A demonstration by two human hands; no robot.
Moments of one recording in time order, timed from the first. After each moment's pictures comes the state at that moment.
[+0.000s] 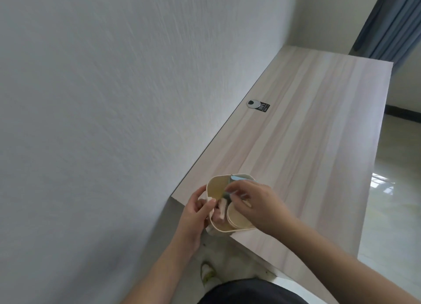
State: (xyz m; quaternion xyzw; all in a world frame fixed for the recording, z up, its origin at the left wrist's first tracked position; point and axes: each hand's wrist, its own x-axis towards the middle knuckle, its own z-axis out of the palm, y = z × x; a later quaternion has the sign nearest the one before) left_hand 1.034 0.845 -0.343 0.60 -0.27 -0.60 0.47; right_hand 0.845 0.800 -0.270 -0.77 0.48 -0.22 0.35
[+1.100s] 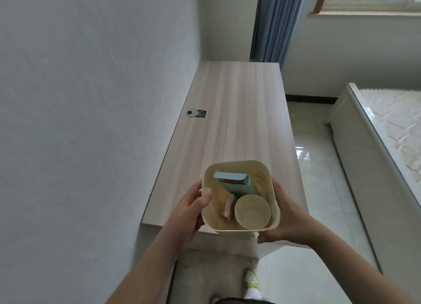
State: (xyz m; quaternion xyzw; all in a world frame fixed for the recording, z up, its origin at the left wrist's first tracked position) left_hand 1.036 0.848 -0.262 0.39 -0.46 -0.73 0.31; right_hand 0.781 0.911 -0.272 -0.66 0.54 -0.31 0.42
